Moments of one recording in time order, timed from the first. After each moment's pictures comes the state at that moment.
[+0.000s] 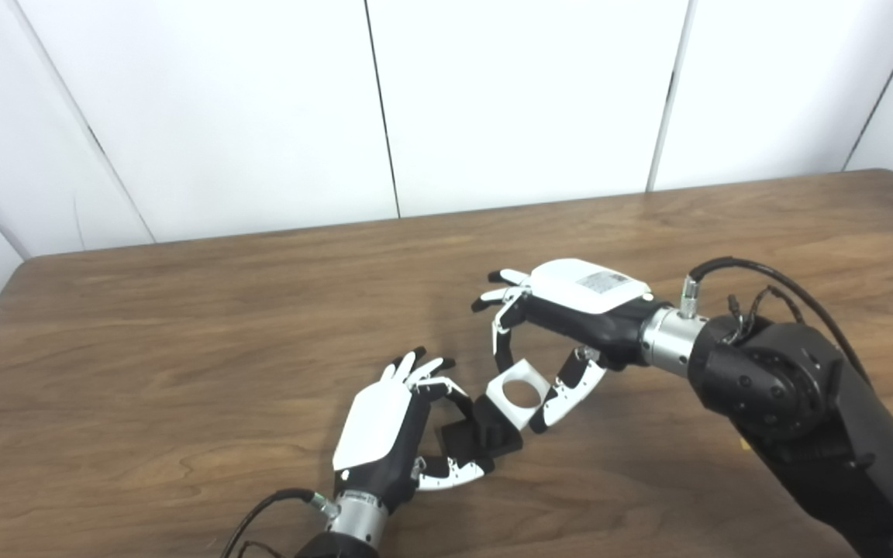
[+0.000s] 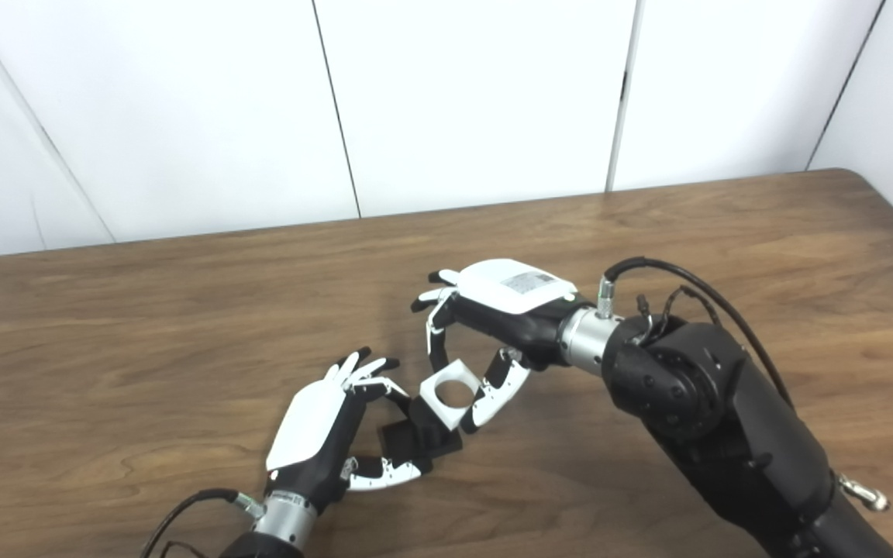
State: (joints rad) left arm 0.00 0.04 -0.43 -0.22 0.86 0.22 -0.08; right arm -0.47 -0.47 0.39 -0.52 -0.69 0.30 0.82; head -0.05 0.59
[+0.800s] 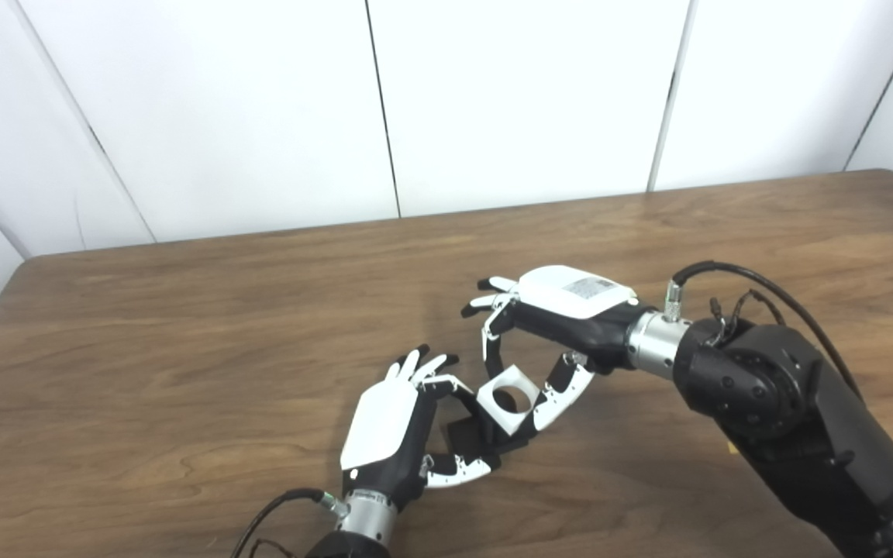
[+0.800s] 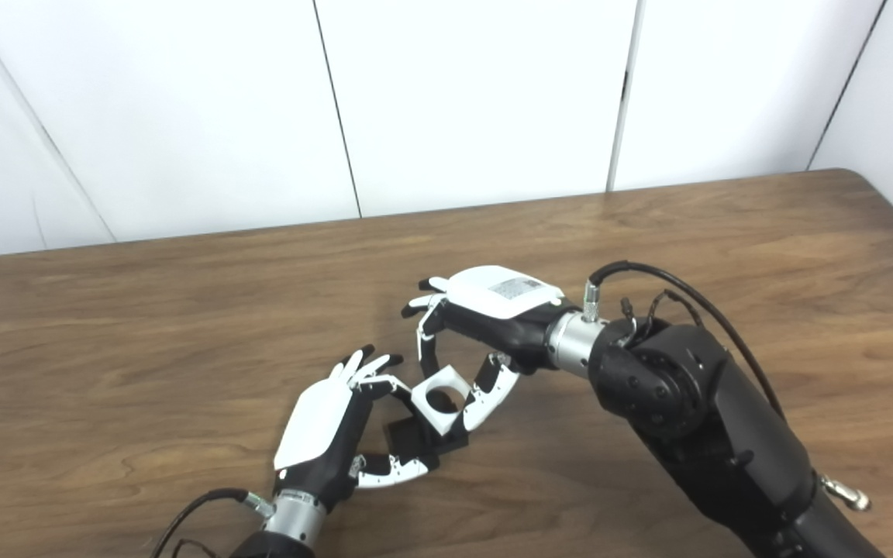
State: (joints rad) left arm -0.01 0.02 -0.45 -0.21 0.88 0.24 -0.04; right arm -0.47 -0.44 0.39 -0.48 -0.69 0.29 0.82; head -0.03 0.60
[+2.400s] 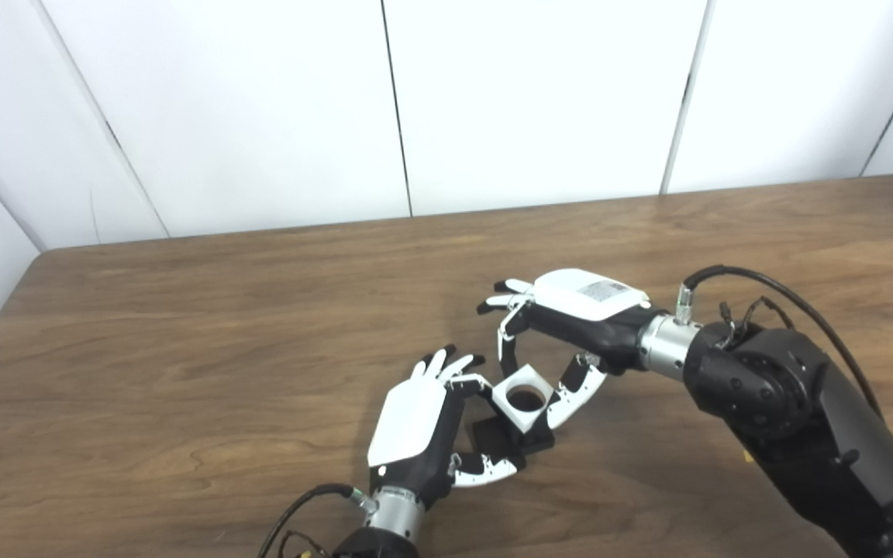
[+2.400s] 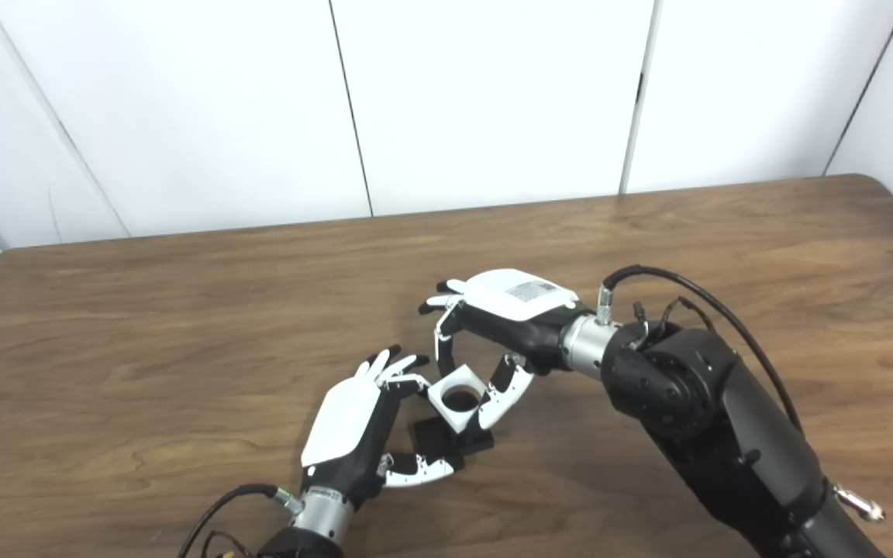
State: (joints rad) left arm -0.02 -0.02 -0.49 -0.20 0.89 0.27 -0.04; right arm -0.45 -0.45 0.38 -0.41 -0.69 0.24 0.79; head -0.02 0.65
